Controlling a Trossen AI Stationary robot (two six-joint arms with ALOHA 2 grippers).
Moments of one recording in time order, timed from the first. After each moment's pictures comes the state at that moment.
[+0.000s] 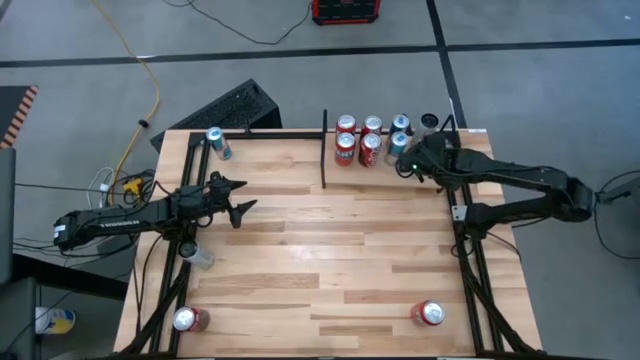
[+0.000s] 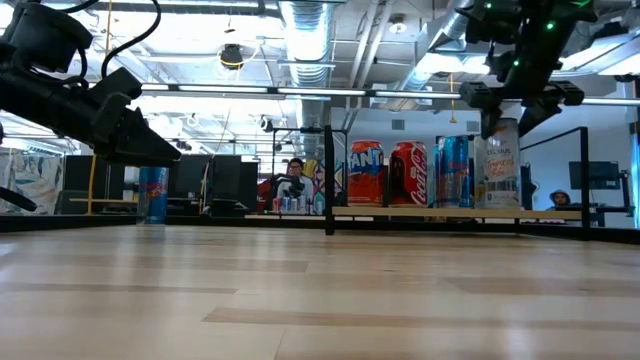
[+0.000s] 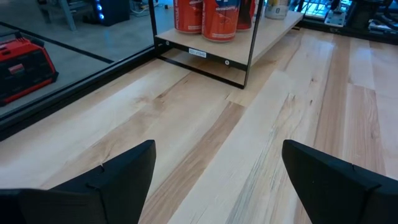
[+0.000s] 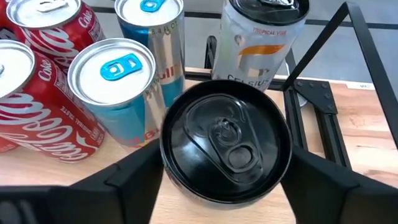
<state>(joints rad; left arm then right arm) 0.24 0.28 0.02 0.03 -0.29 -0.12 -0.38 1.06 0.85 -0.92 0.79 0.94</state>
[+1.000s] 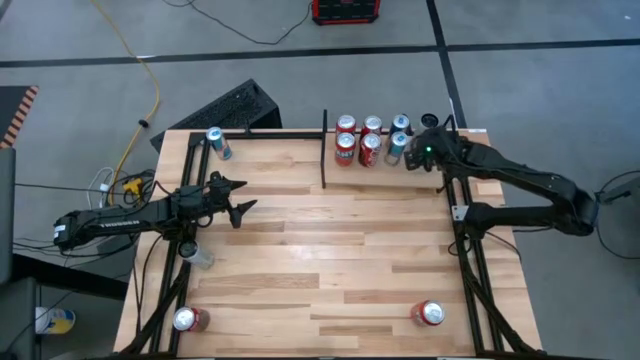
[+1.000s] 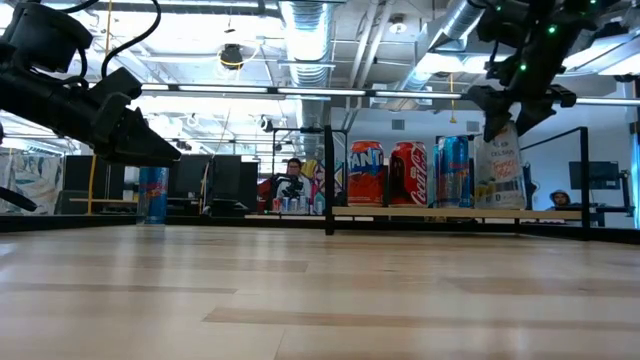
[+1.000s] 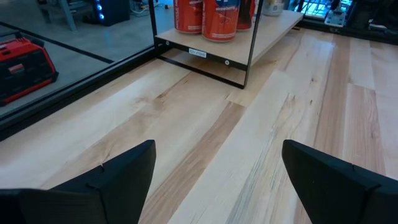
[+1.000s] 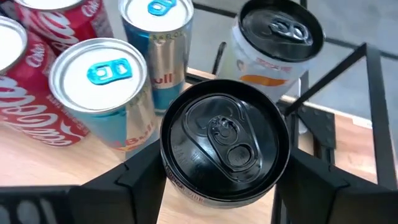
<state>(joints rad) 0.24 0.28 0.02 0.03 -0.29 -0.12 -0.57 0.96 0.80 -0.75 0.61 0.49</state>
